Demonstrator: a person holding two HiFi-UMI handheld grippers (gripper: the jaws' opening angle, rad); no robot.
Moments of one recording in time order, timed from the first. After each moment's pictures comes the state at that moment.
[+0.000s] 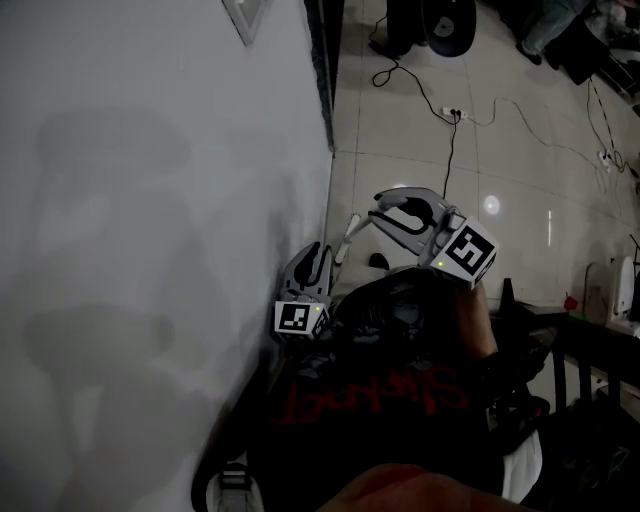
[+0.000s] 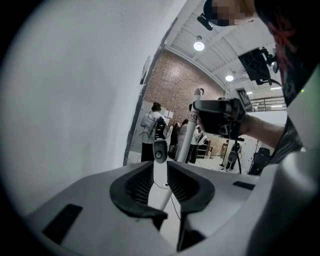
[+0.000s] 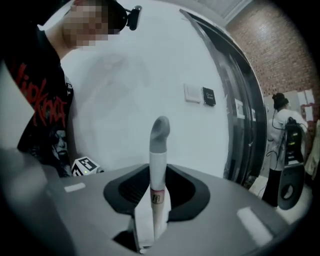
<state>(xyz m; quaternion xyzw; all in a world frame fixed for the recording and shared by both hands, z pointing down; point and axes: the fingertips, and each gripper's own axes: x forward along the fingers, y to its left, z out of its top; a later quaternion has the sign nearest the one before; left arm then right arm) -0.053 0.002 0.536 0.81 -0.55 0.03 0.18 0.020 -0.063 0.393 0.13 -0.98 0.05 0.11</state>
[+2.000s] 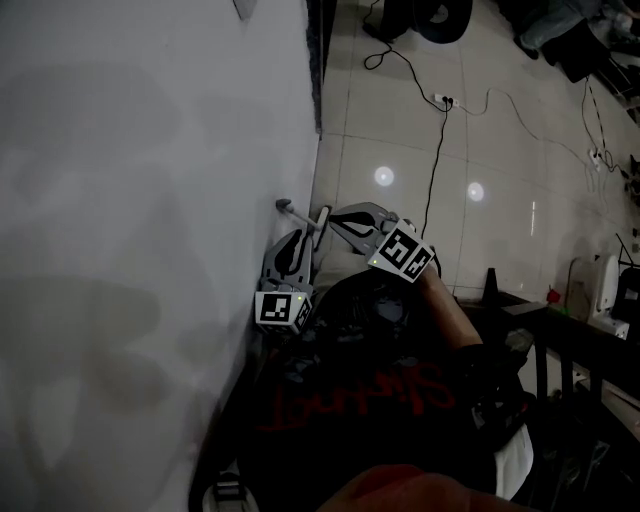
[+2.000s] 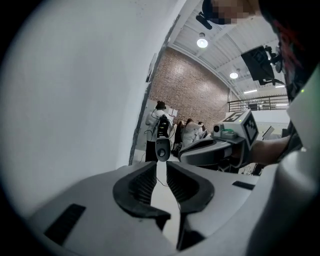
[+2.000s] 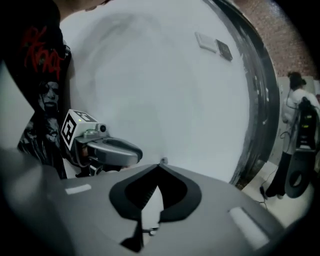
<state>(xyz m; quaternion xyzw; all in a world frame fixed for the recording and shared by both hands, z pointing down) -0.077 0.001 0.537 0.80 -0.58 0.03 0.17 -0.032 -0.024 0.531 0.07 -0.97 0.07 0.22</state>
